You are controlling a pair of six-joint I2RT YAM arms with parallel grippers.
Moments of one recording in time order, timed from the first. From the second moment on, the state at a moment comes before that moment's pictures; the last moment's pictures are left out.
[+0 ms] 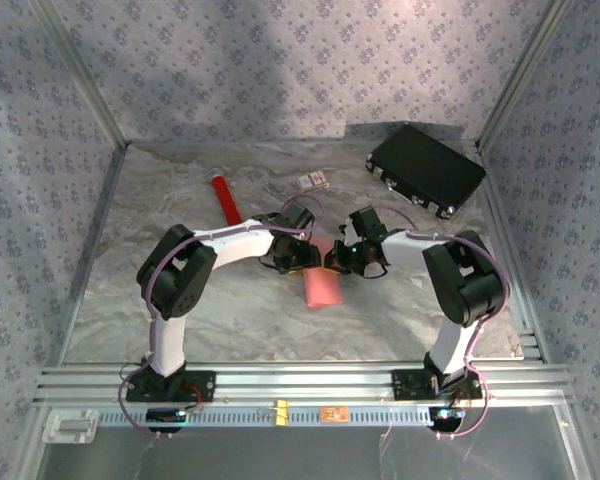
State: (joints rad) left arm -0.75 1.97 1.29 -0.52 0.19 -0.80; right arm 0.45 1.78 0.89 -0.17 -0.55 0.66
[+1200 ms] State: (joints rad) left arm -0.66 1.80 0.91 0.21 0.56 -1.07; right arm 0.44 1.79 0.87 -0.15 -0.55 0.60
